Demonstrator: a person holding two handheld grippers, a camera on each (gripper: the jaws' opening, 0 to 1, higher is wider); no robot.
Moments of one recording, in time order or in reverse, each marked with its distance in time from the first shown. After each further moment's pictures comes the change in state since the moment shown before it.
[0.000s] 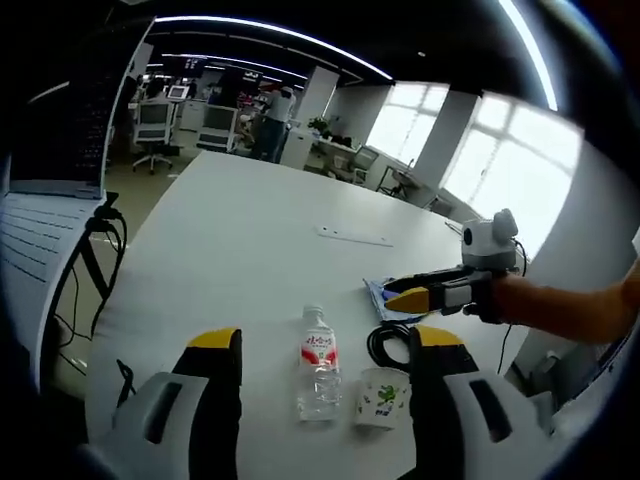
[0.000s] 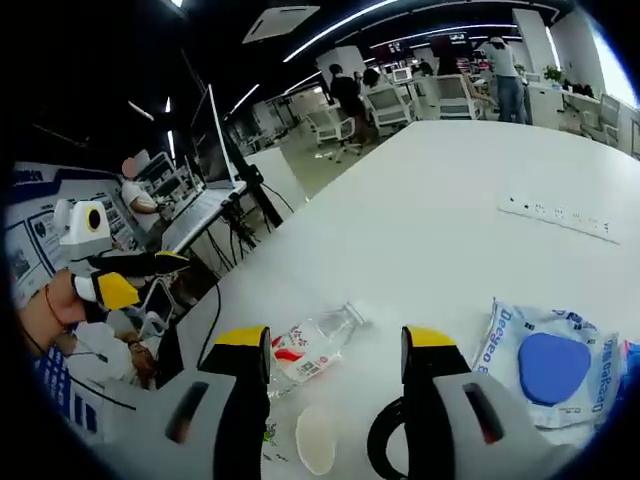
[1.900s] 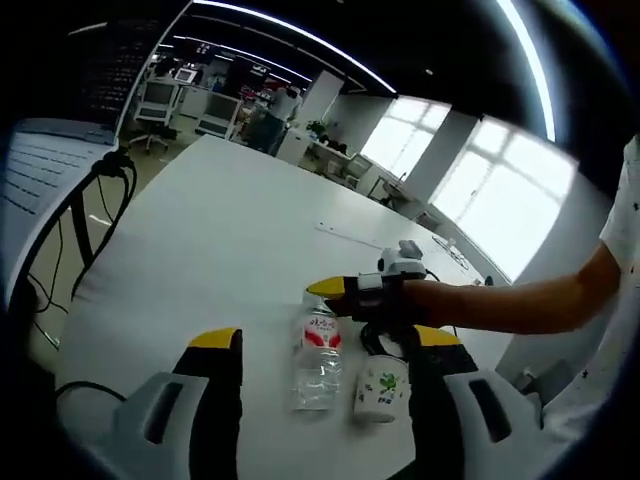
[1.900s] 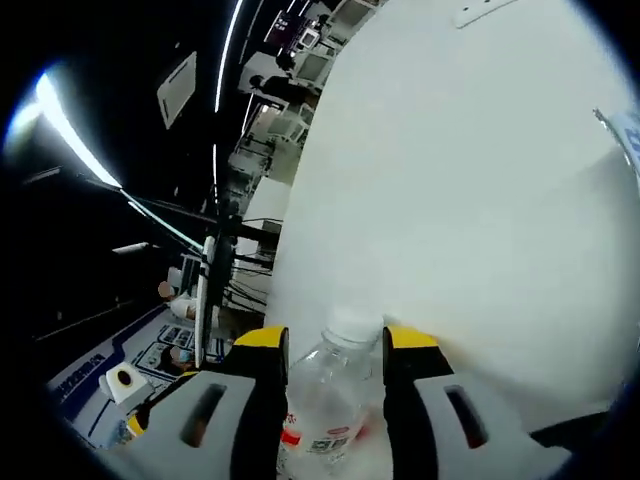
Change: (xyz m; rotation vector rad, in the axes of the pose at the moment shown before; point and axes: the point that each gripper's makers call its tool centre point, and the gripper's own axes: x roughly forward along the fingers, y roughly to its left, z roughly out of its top) left arm 0.004 0.024 -0.026 -0.111 -0.024 -0.089; right arm 0.112 -0.019 -0.028 0.680 0.046 0.222
